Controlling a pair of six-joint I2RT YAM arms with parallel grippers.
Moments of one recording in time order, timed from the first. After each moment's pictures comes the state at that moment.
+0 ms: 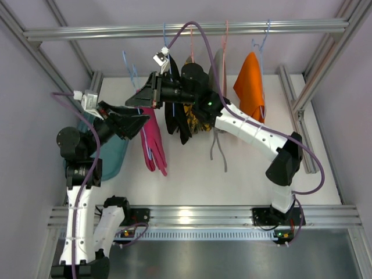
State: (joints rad) left arm 0.04 0.70 0.90 0.13 0.89 -0.77; right arm 0.93 1.88 1.93 0.08 -0.57 1.03
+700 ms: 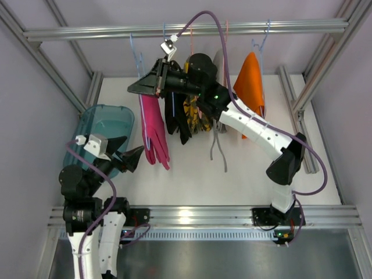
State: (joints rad) left arm 0.04 0.27 0.81 -0.45 0.60 -0.17; right arm 0.89 1.88 2.02 0.04 -0.54 1.13
